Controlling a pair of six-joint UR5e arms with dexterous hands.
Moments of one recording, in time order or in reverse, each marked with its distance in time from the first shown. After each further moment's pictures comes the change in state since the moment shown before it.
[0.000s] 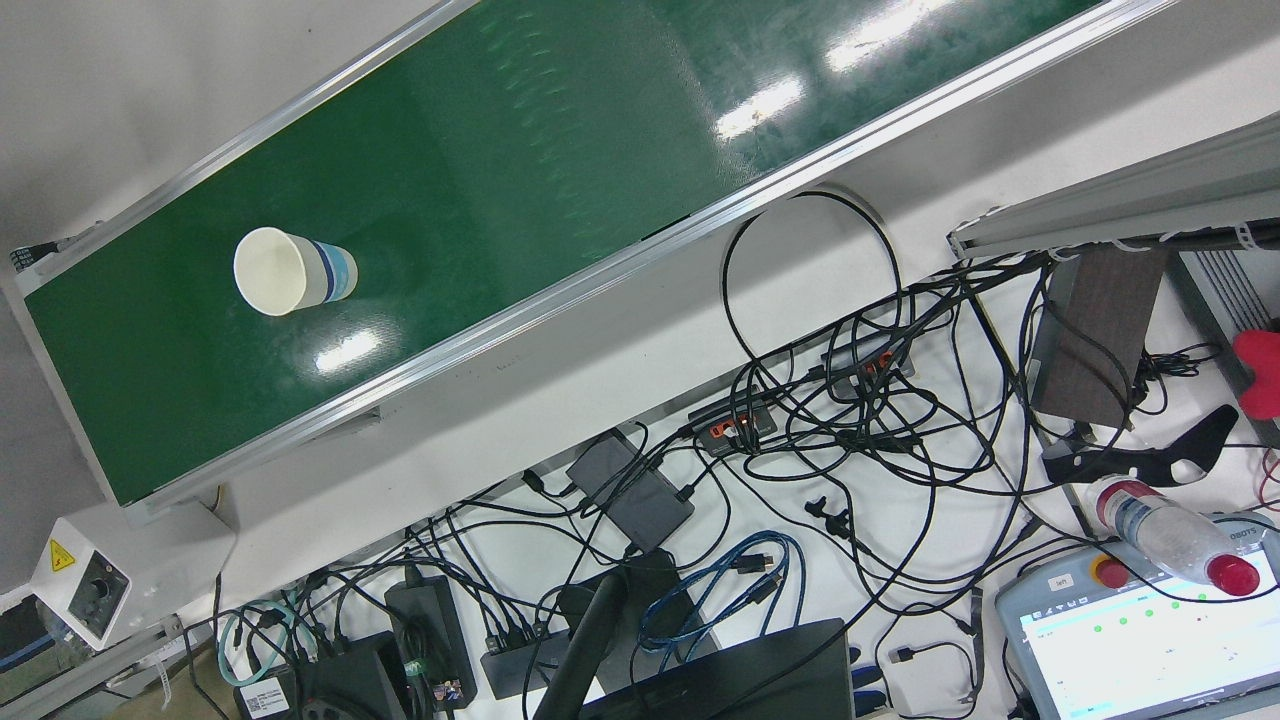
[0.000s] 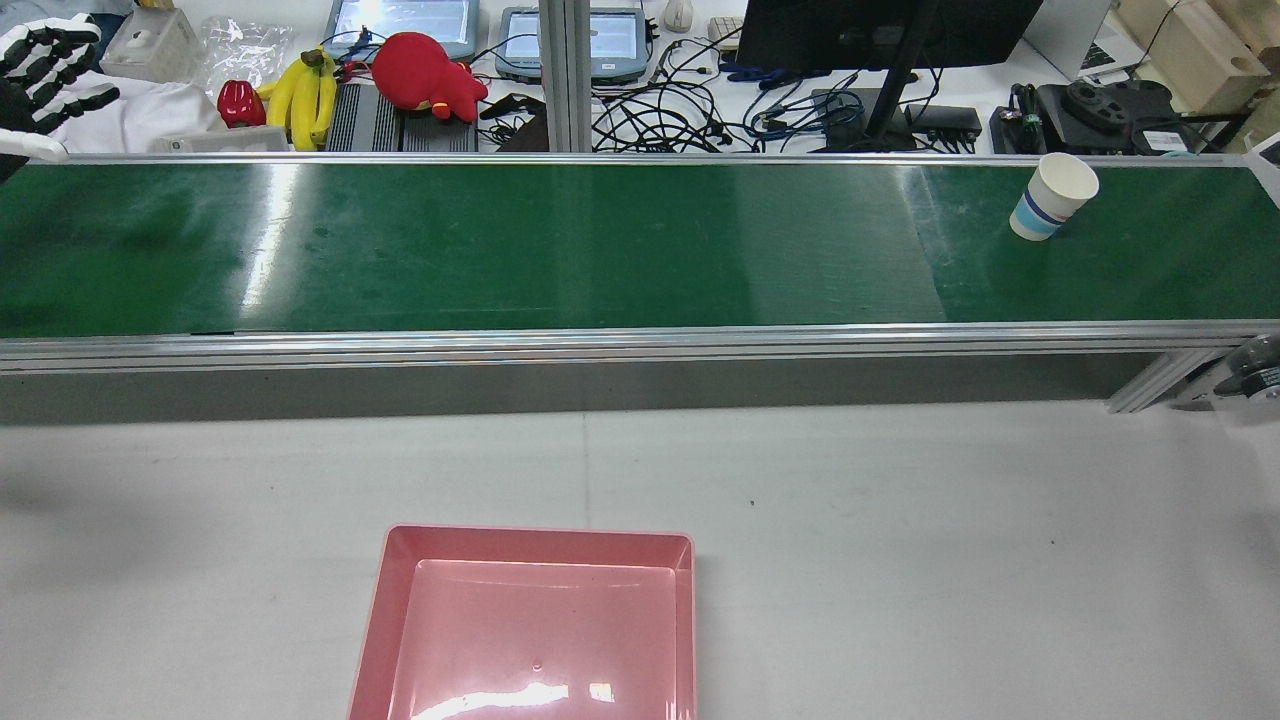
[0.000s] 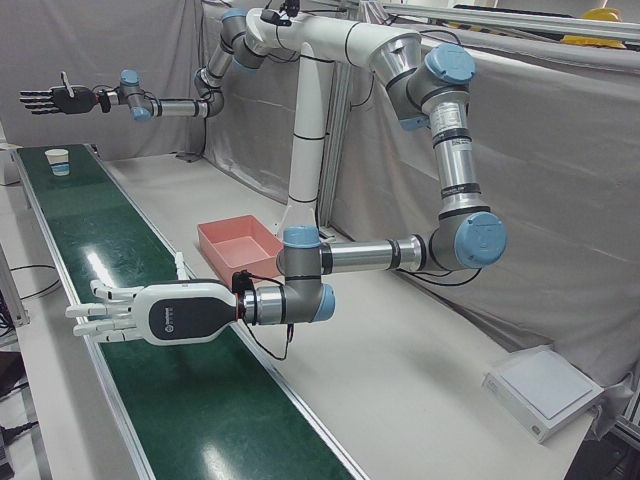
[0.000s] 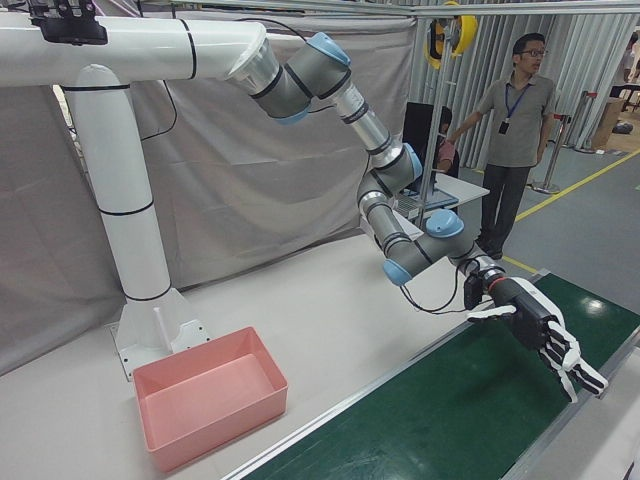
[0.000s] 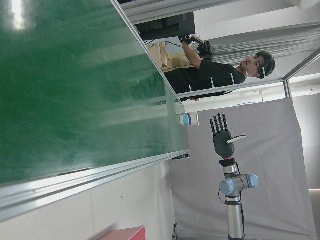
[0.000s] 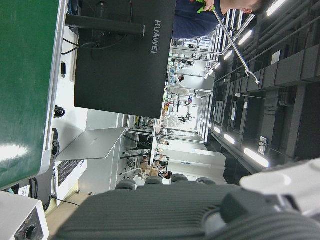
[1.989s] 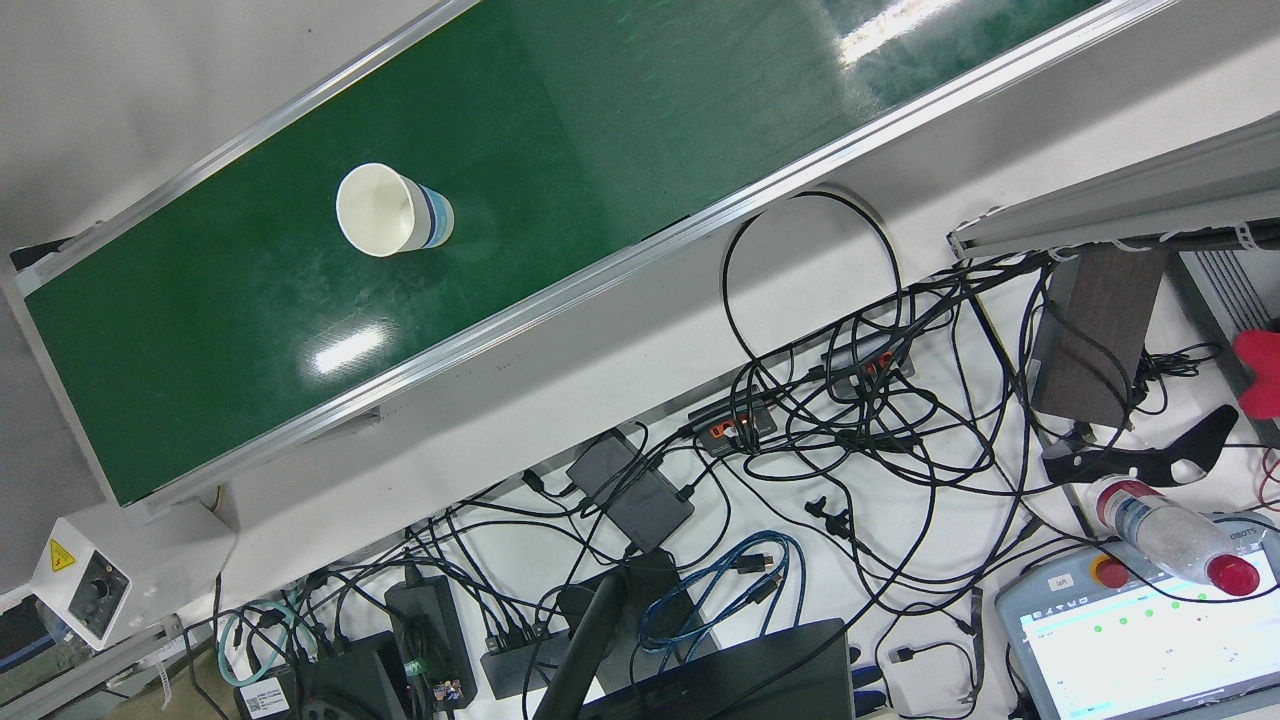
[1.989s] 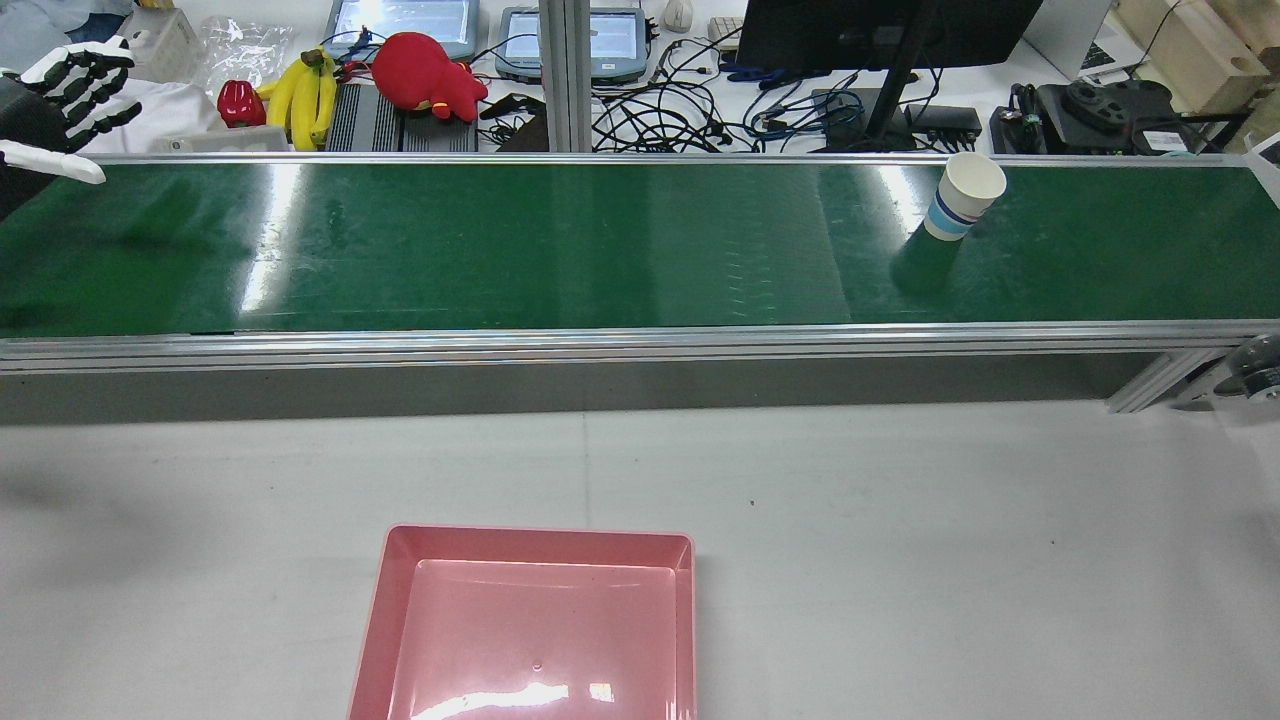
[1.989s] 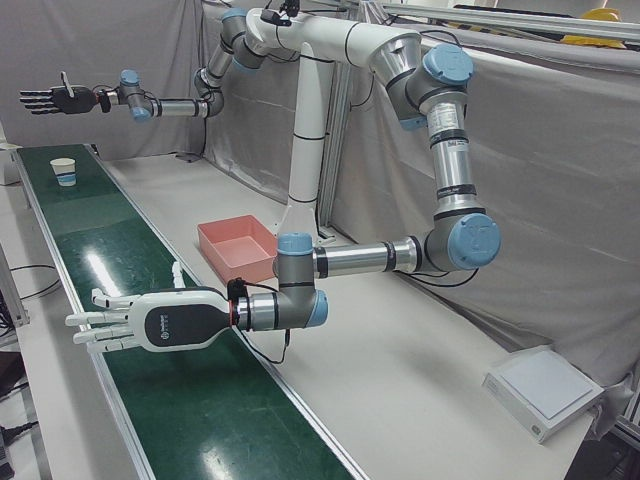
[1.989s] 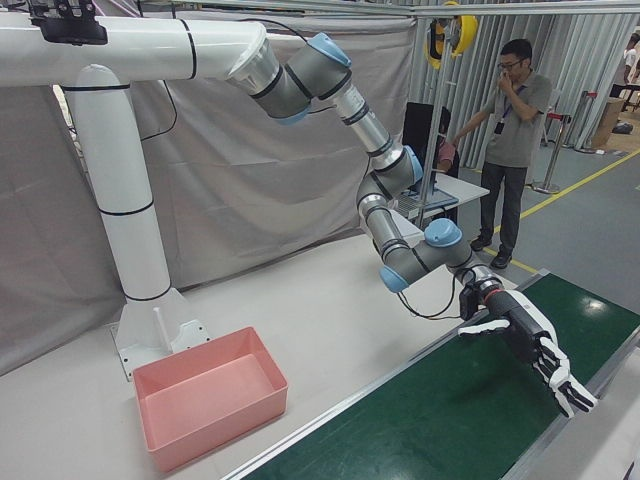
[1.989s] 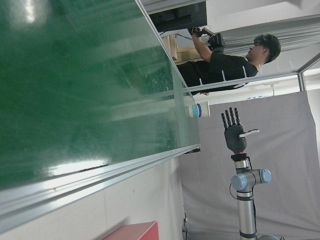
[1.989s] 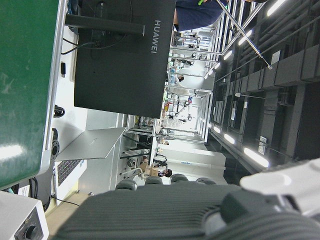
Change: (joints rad) left arm 0.030 -0.018 0.029 -0.008 0.002 0.037; right arm 0.001 0.000 0.000 0.000 0.000 0.000
